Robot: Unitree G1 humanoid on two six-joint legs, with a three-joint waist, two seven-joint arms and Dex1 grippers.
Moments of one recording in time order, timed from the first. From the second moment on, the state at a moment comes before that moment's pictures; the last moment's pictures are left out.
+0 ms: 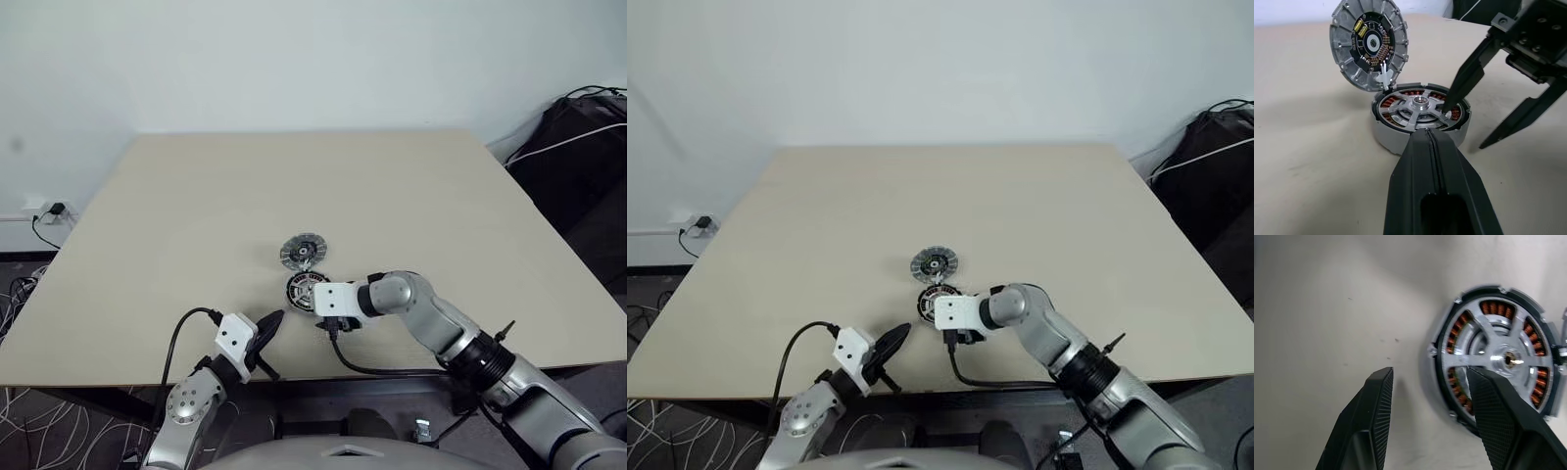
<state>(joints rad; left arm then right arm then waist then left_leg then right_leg) 0.32 0.22 -0.22 0.04 -0.13 -0.29 -0.53 -0.43 -0.51 0.66 0.02 -0.23 0.31 0.97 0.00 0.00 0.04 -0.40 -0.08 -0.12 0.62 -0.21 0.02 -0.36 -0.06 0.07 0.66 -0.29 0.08</state>
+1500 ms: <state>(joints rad) 0.31 0.20 -0.23 0.04 -0.13 -0.27 -0.53 -0.21 -0.26 0.35 -0.44 0.07 1.29 0.62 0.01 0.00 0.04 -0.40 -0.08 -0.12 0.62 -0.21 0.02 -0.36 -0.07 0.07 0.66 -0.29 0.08</state>
